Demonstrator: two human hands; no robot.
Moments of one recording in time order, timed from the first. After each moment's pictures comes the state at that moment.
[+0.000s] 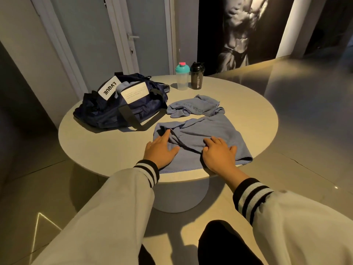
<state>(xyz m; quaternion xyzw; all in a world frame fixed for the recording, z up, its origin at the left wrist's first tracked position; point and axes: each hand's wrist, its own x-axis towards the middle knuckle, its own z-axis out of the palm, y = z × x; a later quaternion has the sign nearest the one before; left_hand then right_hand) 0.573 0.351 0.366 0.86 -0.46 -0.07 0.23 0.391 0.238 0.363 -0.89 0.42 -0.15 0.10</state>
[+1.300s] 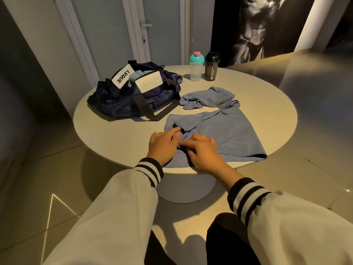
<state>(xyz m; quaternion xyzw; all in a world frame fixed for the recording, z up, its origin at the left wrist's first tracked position) 0.562 0.392 0.374 0.85 -0.42 -0.07 0.31 0.433 0.296 0.366 -0.96 0.19 -0.17 0.14</state>
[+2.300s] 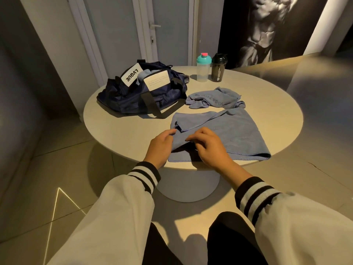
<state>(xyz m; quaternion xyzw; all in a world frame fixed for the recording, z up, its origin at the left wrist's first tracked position) 0.555 0.425 0.374 0.78 -0.32 -0.16 0.51 0.420 0.298 0.374 -0.91 0.14 -0.29 0.26</state>
